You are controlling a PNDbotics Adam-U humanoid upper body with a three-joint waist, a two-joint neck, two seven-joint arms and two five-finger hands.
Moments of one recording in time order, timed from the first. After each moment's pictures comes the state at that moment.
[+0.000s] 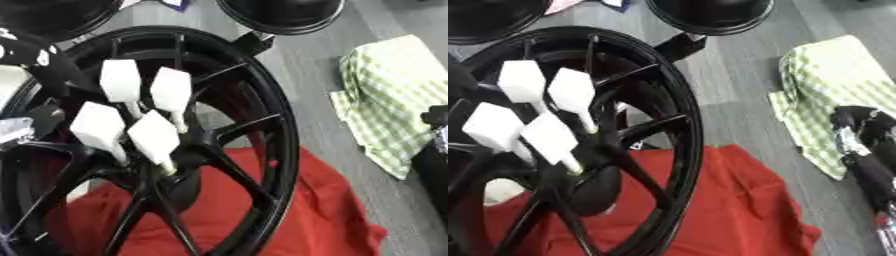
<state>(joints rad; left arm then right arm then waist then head) -0.78 1.12 -0.41 -1.99 0.11 0.08 -0.58 0.10 -0.36 -0.25 -1.98 -0.05 -0.10 -0.06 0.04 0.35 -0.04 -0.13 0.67</state>
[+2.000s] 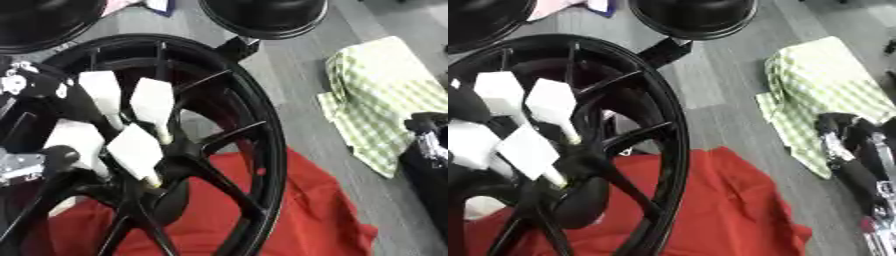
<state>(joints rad) -0.83 1.06 -0.46 -1.99 0.06 0.14 -0.68 0.09 -0.34 -0.25 -1.98 -0.06 -0.09 -0.05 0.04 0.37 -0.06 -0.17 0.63</state>
